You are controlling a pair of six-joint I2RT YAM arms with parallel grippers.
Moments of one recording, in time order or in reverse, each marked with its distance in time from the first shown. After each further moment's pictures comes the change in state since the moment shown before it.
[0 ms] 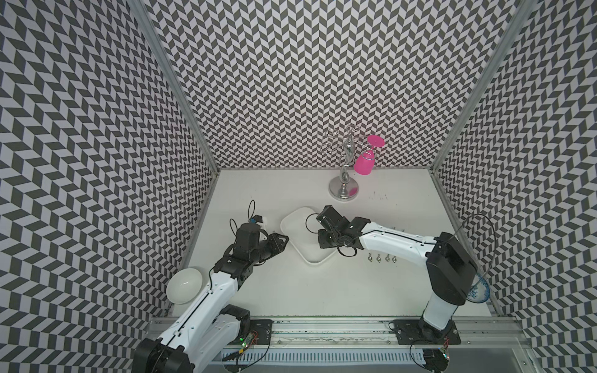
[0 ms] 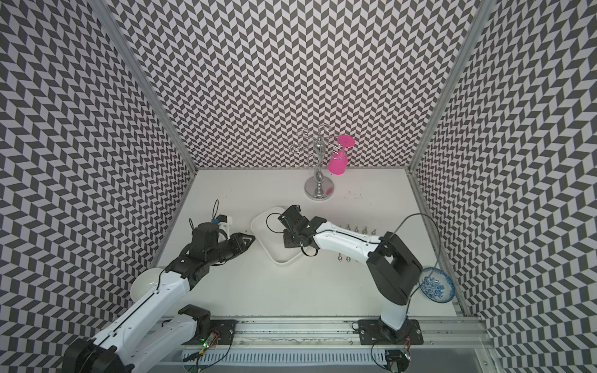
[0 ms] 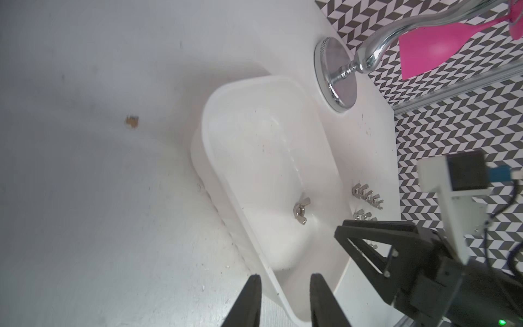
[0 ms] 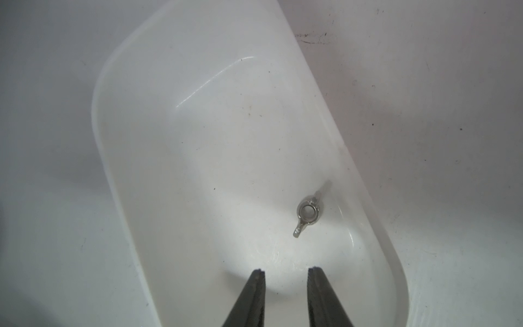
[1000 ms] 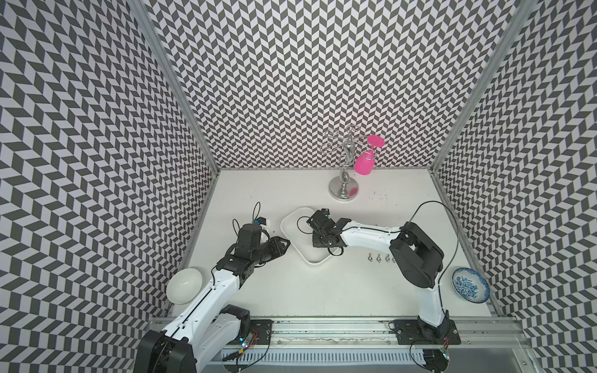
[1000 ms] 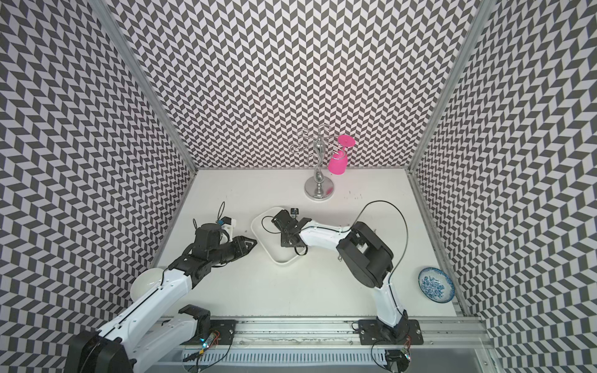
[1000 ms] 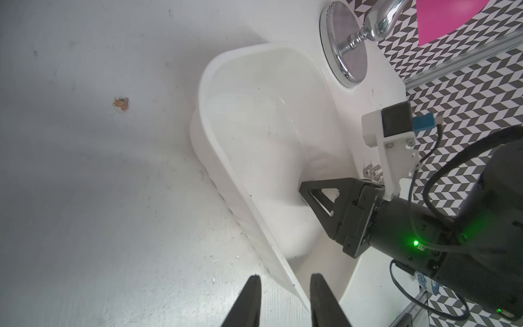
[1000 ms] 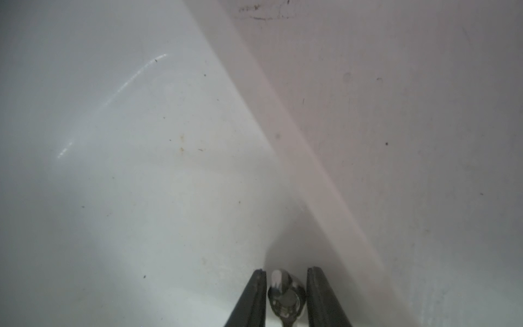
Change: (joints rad) left arm 0.008 0.023 -0.055 0.004 0.046 0.056; right arm -0.012 0.240 0.111 0.044 0.087 0.077
